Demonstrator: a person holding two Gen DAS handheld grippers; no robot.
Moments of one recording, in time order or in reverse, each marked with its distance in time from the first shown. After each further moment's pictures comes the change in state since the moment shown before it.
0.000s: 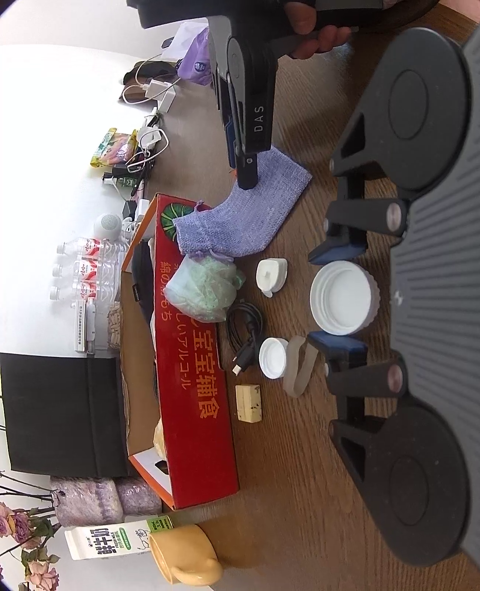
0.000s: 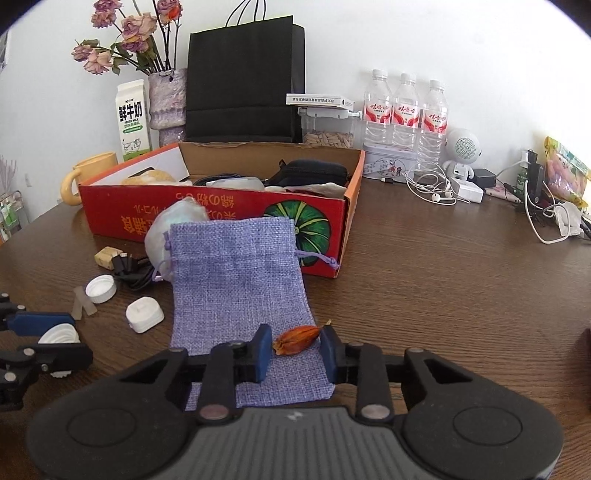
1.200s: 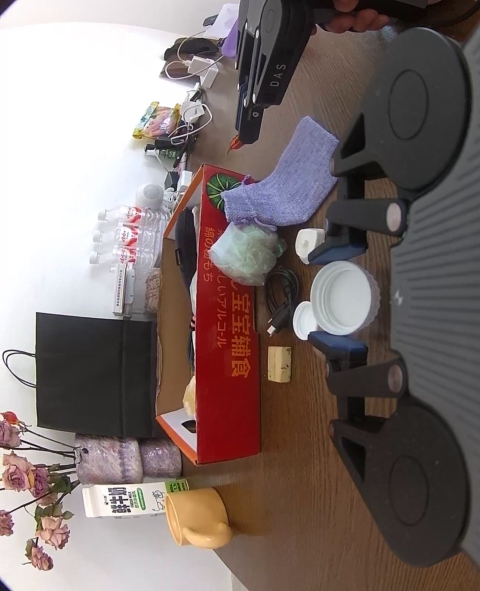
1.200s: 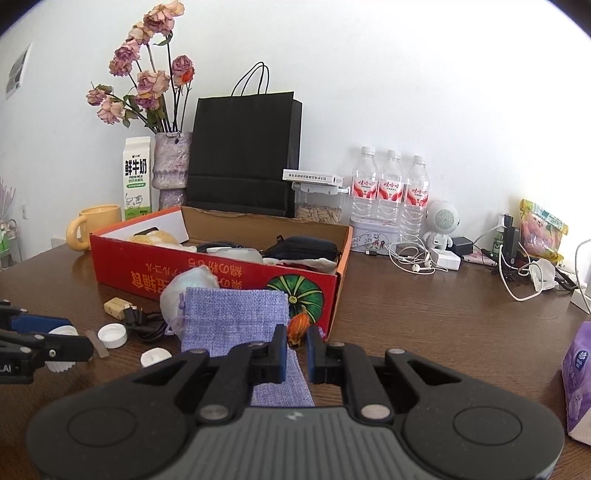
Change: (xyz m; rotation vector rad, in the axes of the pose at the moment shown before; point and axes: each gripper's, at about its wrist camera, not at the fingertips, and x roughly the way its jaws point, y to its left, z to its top) left arm -0.016 0.009 0.002 -0.067 -0.129 0.085; right arm -0.036 0.014 -0.003 -0.035 -0.253 -0.061
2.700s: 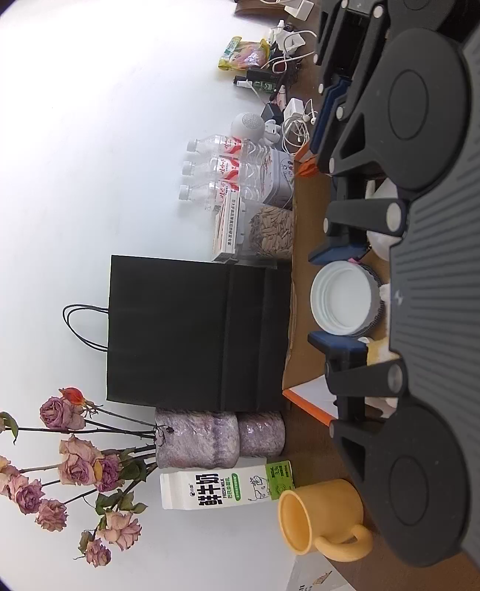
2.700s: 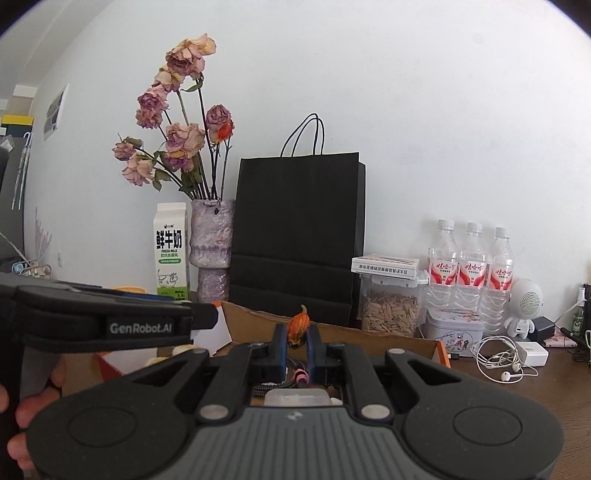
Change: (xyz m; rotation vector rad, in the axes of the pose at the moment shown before) left arm 0.098 0.030 0.131 -0.040 -0.217 0.144; right arm 0.106 0.038 0.095 -0.014 -0.182 0.168
